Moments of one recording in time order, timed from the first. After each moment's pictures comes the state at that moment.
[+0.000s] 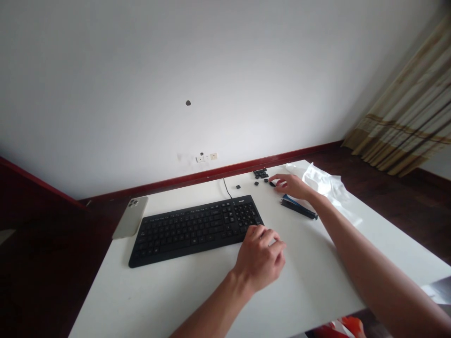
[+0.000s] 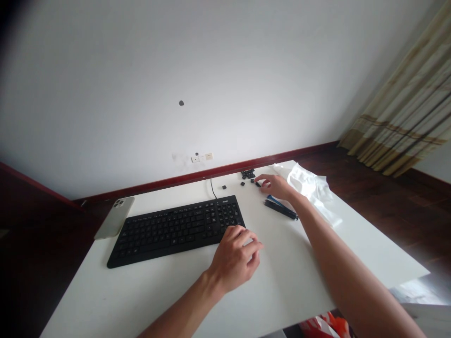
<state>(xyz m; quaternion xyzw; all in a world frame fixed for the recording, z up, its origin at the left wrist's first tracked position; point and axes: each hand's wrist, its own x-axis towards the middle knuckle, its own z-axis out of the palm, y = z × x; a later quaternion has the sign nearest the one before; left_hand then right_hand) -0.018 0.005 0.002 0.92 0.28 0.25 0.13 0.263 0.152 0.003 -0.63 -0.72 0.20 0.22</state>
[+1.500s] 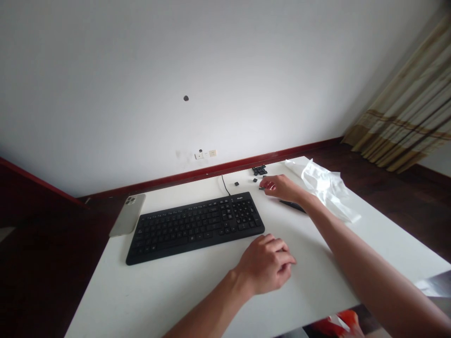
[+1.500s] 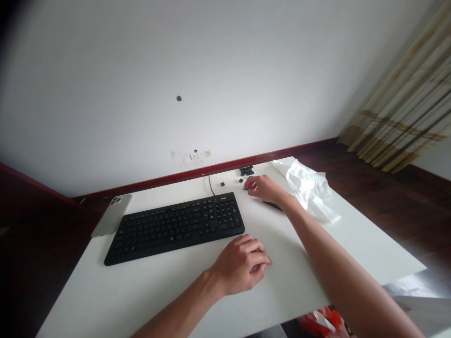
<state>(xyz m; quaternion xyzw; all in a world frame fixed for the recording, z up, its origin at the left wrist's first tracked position) -0.010 0.001 -0.020 0.93 0.18 0.24 0.22 0.213 0.134 0.025 -0.58 -0.77 0.20 0.19</state>
